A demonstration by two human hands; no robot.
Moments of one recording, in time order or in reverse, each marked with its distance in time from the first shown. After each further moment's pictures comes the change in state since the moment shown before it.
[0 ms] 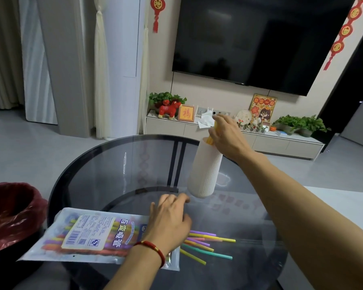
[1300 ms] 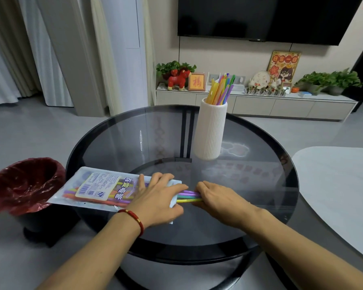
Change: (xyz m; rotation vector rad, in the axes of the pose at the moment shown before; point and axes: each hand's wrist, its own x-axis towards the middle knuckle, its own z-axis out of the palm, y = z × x) left_hand -0.034 -0.036 -0.001 0.434 -0.303 0.073; right_hand -0.210 -0.002 0.089 -0.083 -0.568 -0.262
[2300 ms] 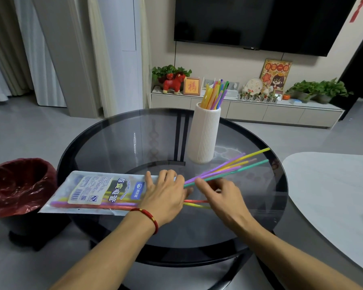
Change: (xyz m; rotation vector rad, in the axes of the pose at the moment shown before) left_hand 0.019 0.037 0.000 0.011 0.124 -0.045; right_hand -0.023 -0.018 -0.015 0.877 0.475 0.490
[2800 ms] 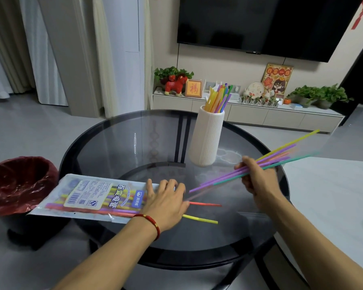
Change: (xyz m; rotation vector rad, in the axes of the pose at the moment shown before) left_hand -0.004 -0.008 0.018 -0.002 -0.052 -0.006; right_hand 0.061 0.020 -0.061 0.507 0.265 0.227
